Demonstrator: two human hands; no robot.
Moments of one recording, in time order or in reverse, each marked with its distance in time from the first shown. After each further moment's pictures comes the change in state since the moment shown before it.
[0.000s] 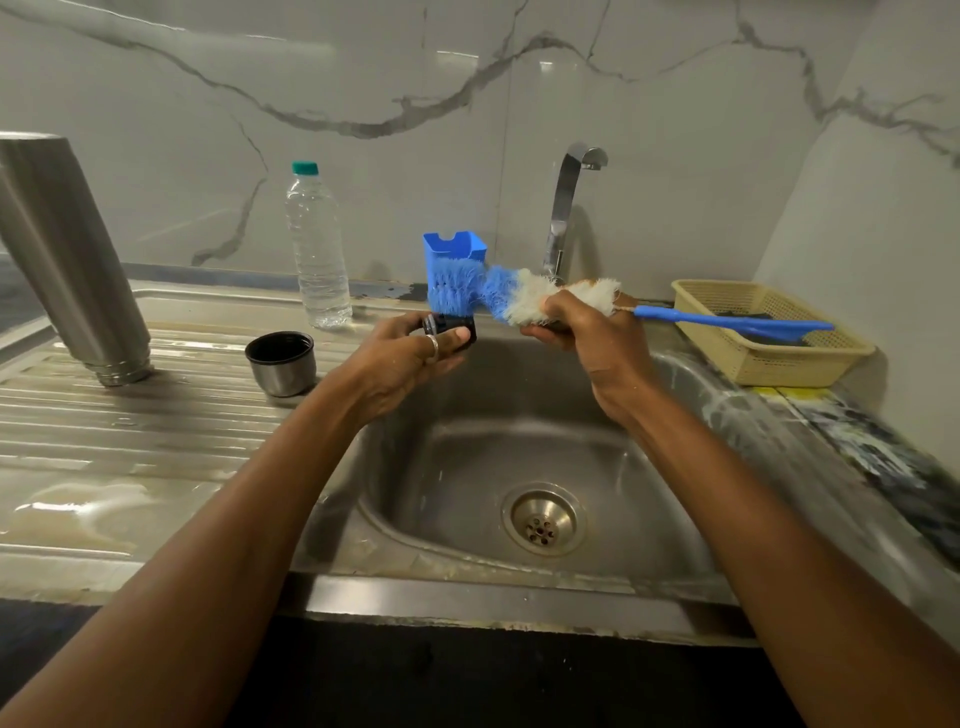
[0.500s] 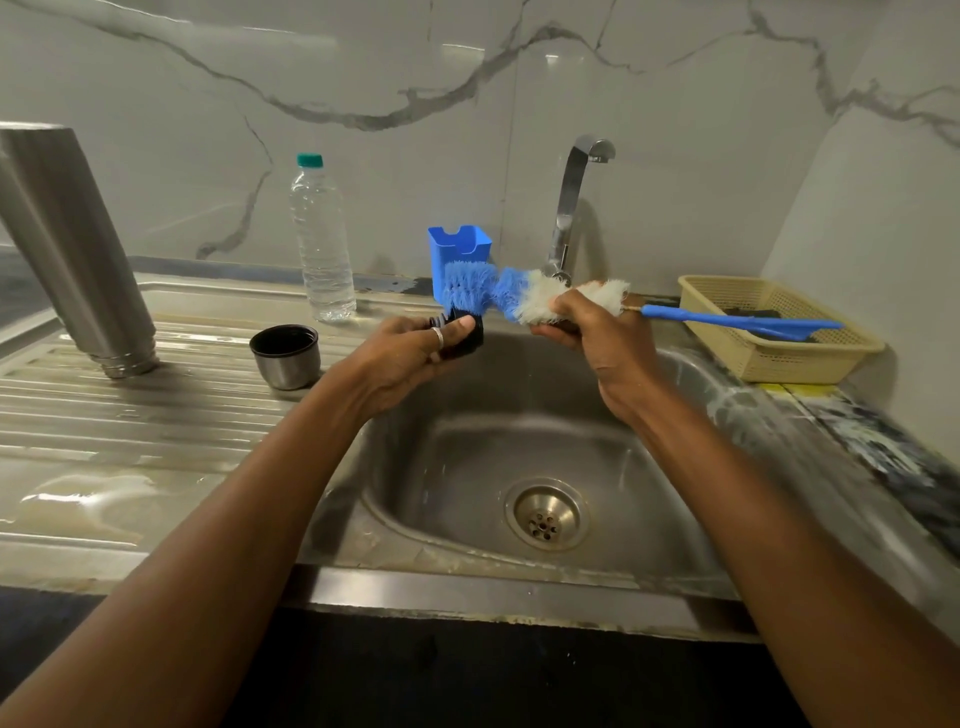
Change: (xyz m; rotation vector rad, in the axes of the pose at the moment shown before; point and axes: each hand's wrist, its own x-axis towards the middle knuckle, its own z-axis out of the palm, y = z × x) left_hand -0.001 -0.001 -0.001 0.074 0.008 -0.047; right_hand 0.002 0.005 -0.002 0.028 0.036 0.038
